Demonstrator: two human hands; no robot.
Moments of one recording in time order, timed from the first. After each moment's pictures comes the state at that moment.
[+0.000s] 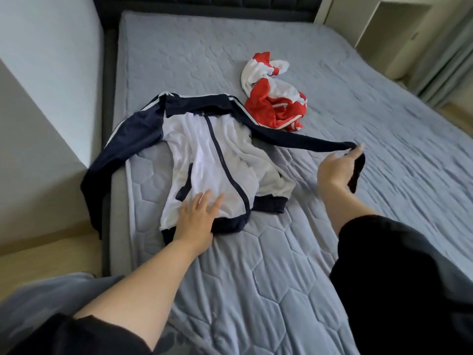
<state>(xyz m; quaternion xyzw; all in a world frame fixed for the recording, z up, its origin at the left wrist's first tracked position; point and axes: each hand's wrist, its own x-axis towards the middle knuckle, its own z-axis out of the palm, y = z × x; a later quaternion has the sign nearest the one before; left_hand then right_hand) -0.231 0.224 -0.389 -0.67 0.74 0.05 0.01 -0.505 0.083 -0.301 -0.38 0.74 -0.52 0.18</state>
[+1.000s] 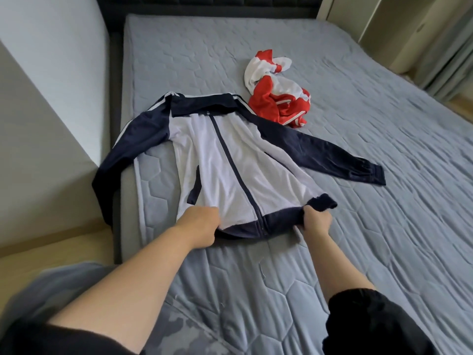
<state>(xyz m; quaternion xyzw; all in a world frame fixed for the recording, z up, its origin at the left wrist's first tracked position) -0.219 0.231 -0.349 -0.58 0.80 0.13 0.12 -0.493 0.170 -0.393 -0.17 0.76 -0.46 0.43</state>
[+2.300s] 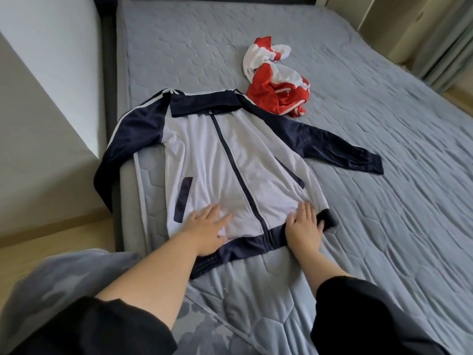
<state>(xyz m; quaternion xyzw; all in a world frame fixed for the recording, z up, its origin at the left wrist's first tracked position) -0.218 0.254 -0.403 -0.57 0.78 0.22 0.16 -0.485 0.222 -0.439 -0.58 0.80 -0.06 0.16</state>
